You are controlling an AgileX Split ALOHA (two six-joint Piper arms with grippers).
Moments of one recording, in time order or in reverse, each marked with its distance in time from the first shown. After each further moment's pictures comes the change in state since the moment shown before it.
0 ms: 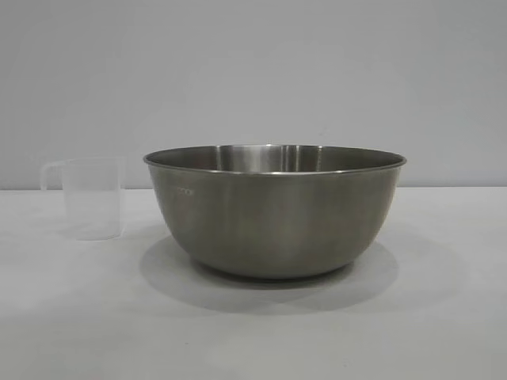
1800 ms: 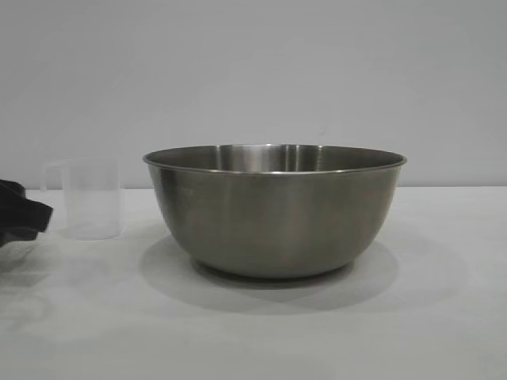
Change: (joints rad) left arm 0.000 1.168 0.325 -0.169 -1.911 -0.026; right arm 0.000 0.000 0.000 0.000 0.000 0.000
